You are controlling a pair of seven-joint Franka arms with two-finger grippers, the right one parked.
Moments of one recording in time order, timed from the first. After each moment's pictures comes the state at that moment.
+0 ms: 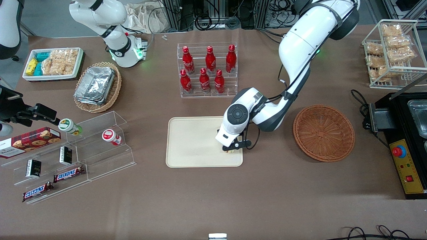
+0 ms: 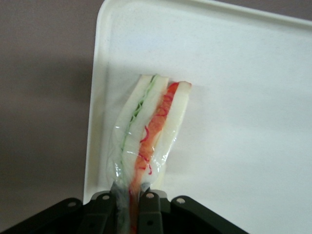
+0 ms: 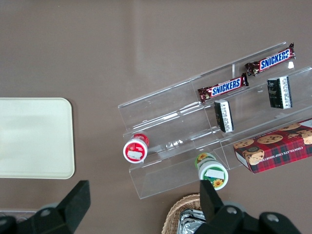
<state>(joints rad) -0.40 0.78 -0.36 -1.48 0.18 2.14 -0.95</state>
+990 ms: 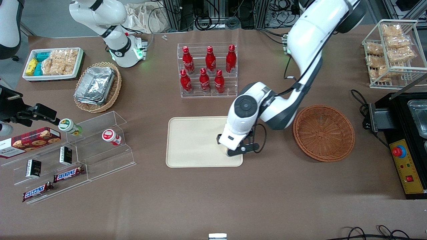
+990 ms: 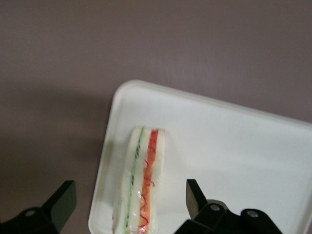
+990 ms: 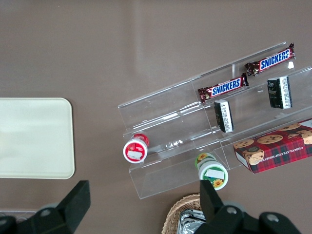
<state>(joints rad) -0.35 0.66 -0.34 -1.41 0.20 2.12 -1.00</state>
